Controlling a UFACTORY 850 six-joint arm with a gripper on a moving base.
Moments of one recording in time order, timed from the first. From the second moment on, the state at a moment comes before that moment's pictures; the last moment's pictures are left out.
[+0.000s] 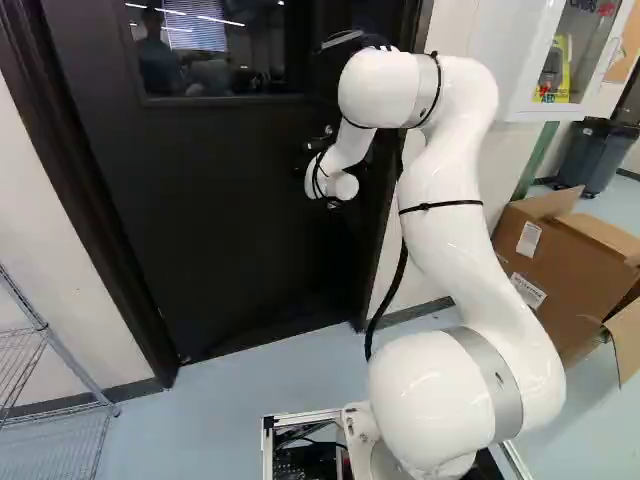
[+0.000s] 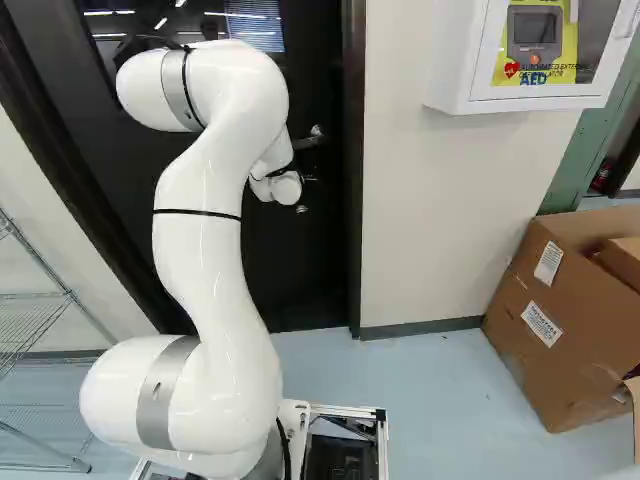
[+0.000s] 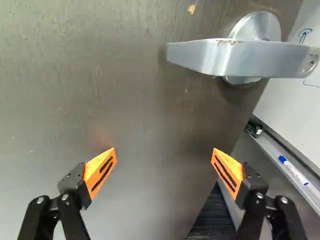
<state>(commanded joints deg) 2.7 -40.5 -70.6 -7.4 50.0 0.0</state>
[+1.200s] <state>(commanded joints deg) 3.0 -45.2 -77.2 -6.3 50.0 0.0</state>
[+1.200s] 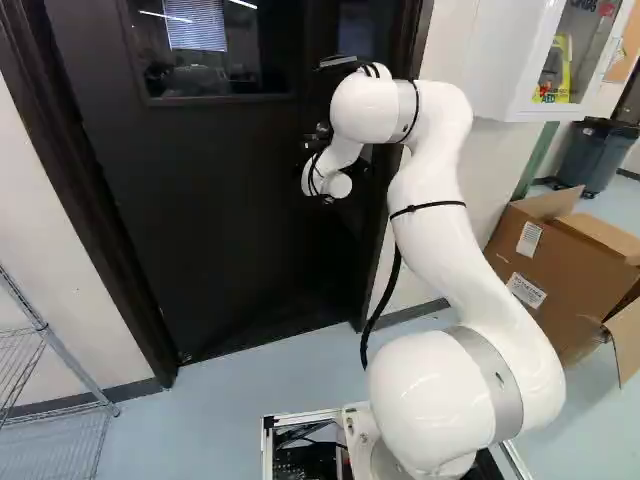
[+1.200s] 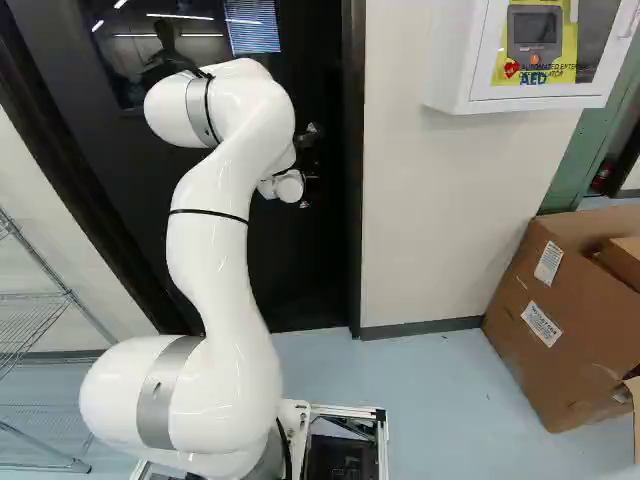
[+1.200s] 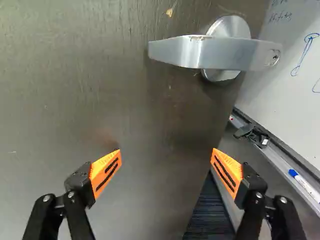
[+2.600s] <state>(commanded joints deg) 3.6 -26.6 -51.9 0.4 50.0 0.0</state>
